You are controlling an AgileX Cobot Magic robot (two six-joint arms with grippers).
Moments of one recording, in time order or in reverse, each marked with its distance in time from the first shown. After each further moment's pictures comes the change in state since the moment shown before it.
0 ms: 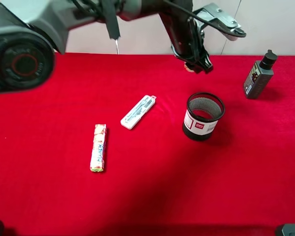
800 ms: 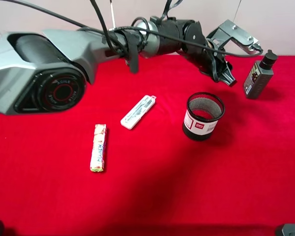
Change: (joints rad) left arm -0.045 0.156 -0.019 -0.287 -0.415 0.181; right arm 0.000 0.000 0.000 -0.003 0.000 0.010
